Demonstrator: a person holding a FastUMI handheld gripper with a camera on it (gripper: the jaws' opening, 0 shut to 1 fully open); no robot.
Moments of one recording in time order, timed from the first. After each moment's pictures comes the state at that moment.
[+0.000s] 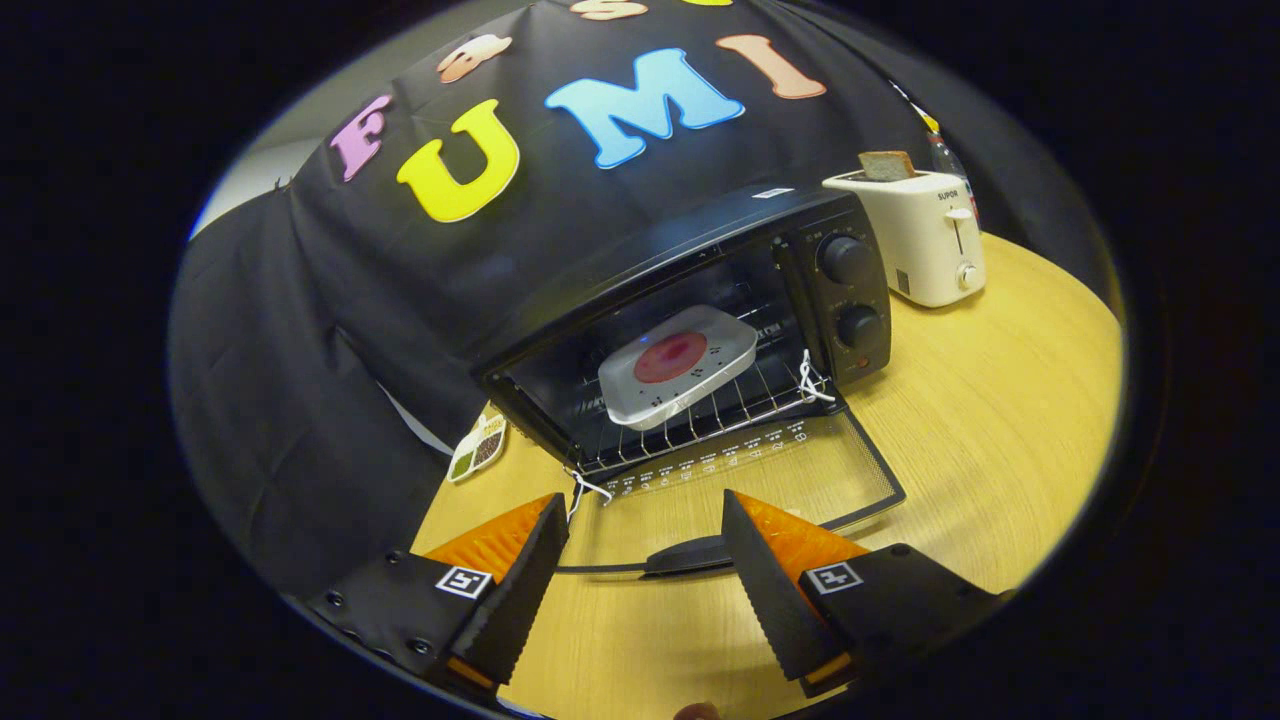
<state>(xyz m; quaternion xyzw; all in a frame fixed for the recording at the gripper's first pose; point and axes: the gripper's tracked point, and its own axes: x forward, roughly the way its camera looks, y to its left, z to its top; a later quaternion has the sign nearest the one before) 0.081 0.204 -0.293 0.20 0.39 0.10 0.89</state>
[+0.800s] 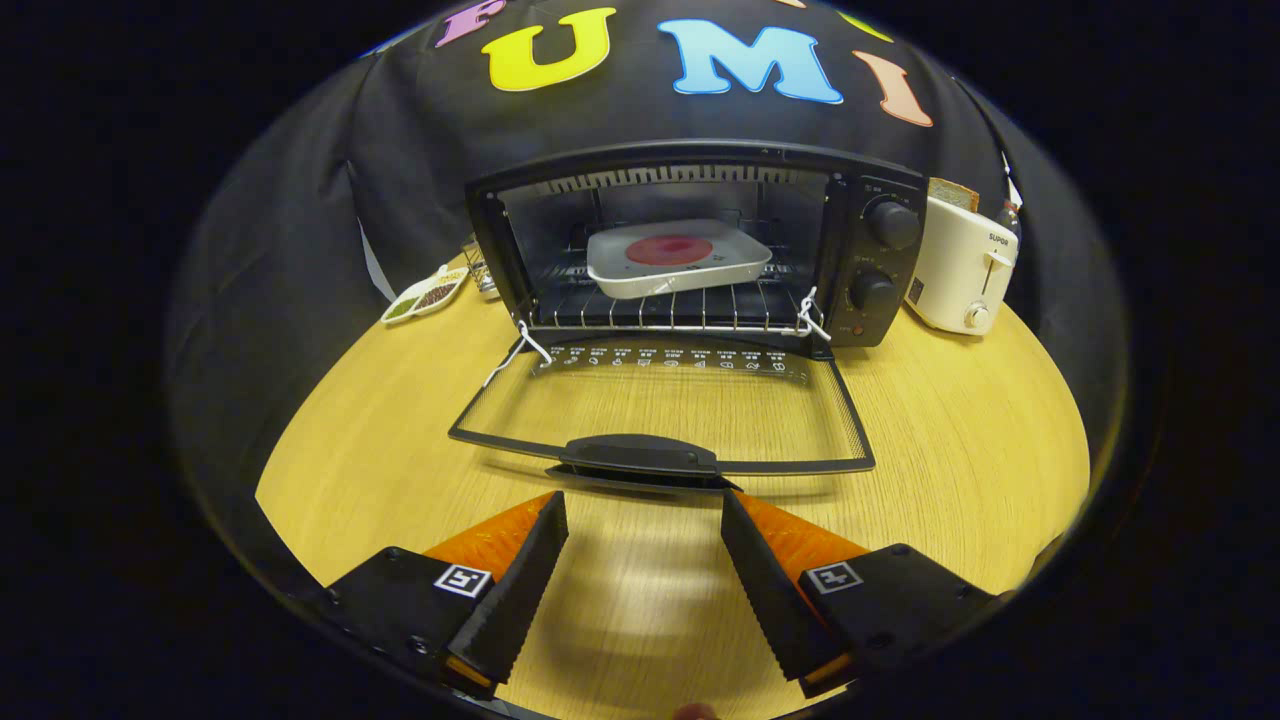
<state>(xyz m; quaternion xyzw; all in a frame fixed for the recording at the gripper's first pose) 0.030 0.194 -0.365 0.00 0.49 0.12 0.87</state>
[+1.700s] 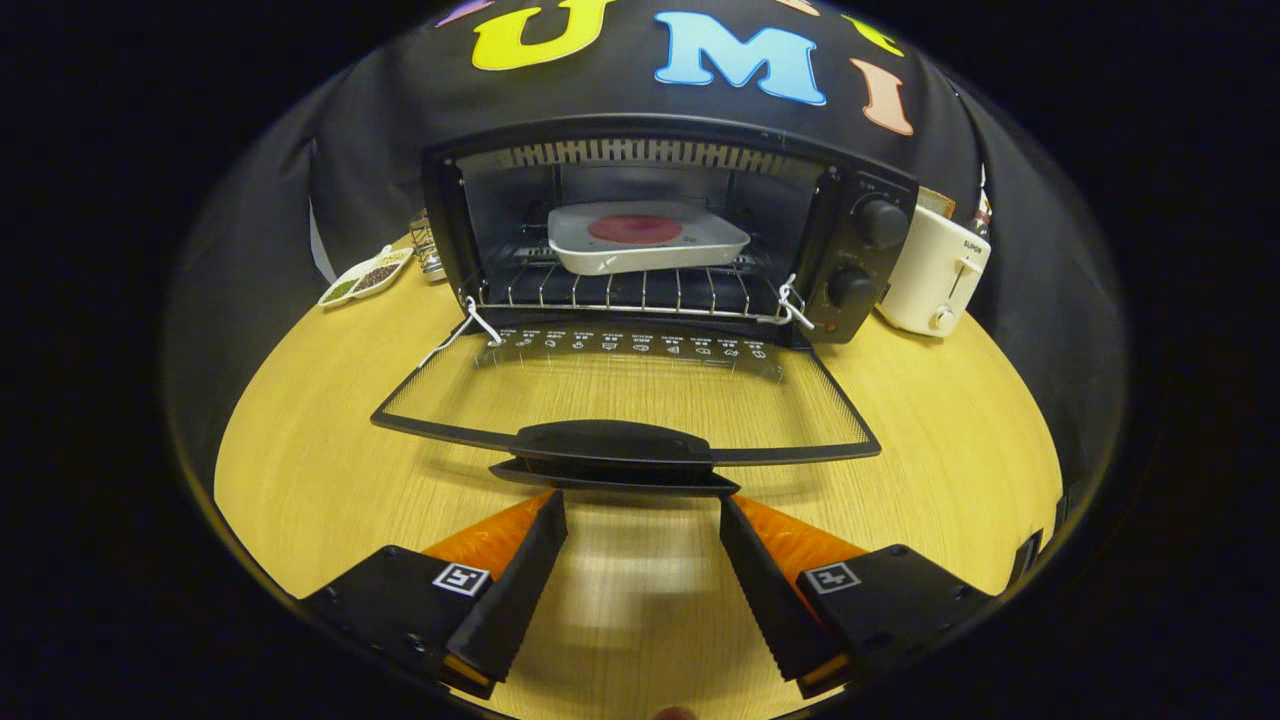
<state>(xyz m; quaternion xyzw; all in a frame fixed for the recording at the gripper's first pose) 0.042 0.191 -0.369 -0.05 0.47 0.05 0.88</state>
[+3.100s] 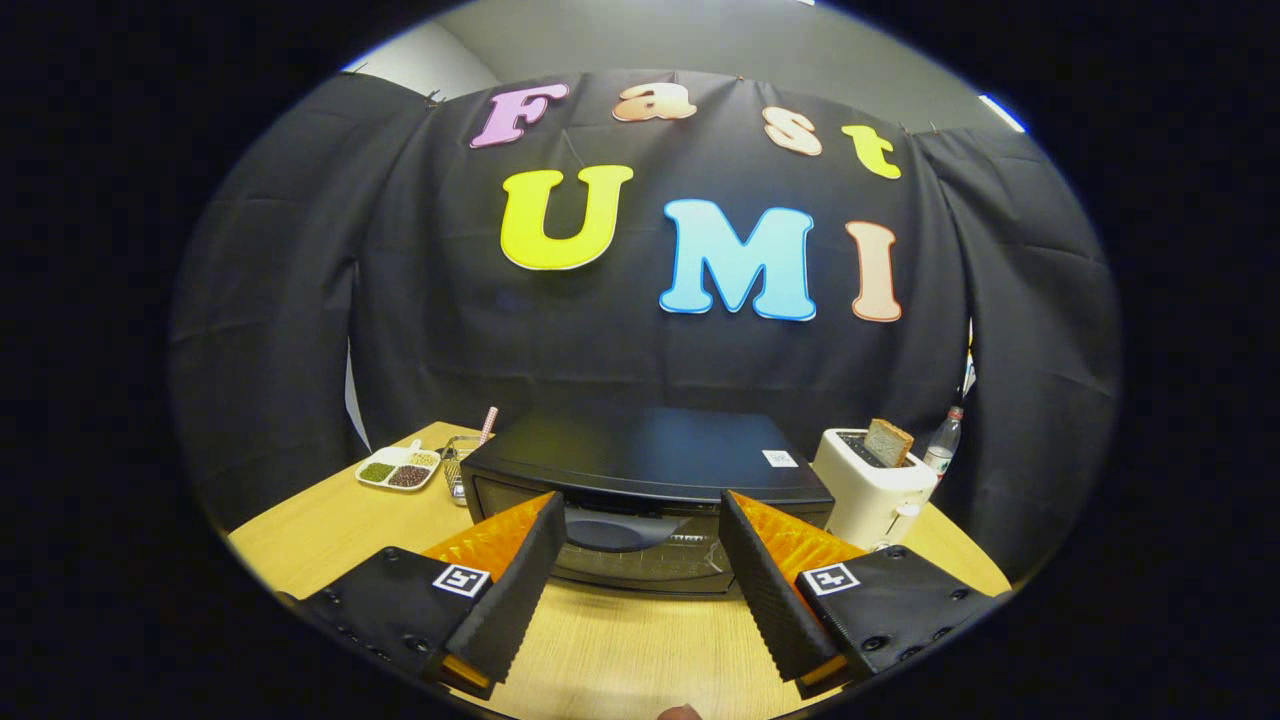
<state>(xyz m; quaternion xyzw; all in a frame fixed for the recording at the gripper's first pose) 0.112 0.177 -0.170 -0.05 0.19 0.09 0.98</state>
